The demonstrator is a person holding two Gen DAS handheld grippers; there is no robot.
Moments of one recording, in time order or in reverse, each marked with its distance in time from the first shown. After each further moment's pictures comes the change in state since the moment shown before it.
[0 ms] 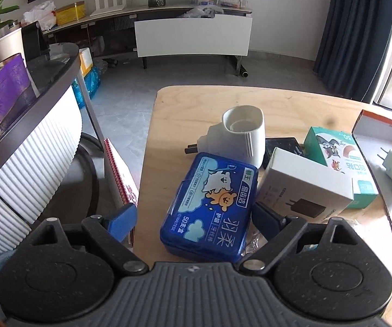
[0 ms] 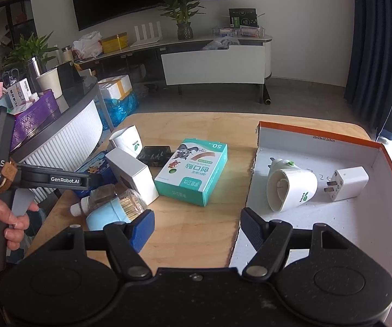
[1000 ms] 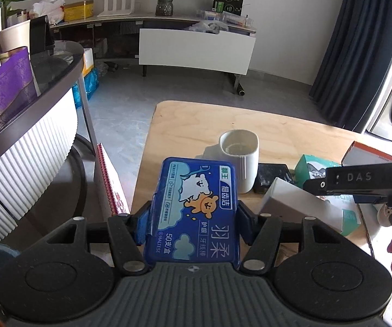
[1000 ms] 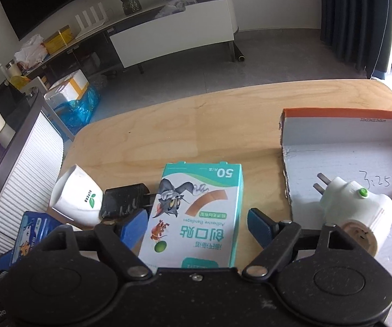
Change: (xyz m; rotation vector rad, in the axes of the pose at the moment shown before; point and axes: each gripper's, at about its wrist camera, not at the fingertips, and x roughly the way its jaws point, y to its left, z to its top) left arm -0.014 0.007 0.005 -0.110 -0.067 -0.054; right arm 0.140 0.001 0.066 0.248 0.176 -0.085
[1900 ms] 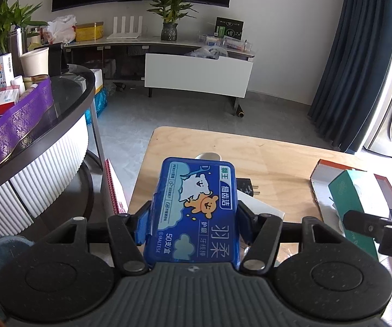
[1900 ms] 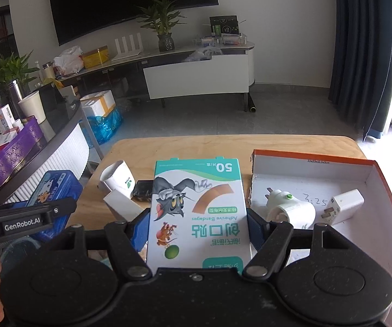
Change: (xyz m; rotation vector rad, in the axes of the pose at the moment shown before) left arm -0.074 -0.037 -0.005 -0.016 -0.090 0.026; right arm -0.136 -0.013 -0.051 -0.168 -0.207 0.034
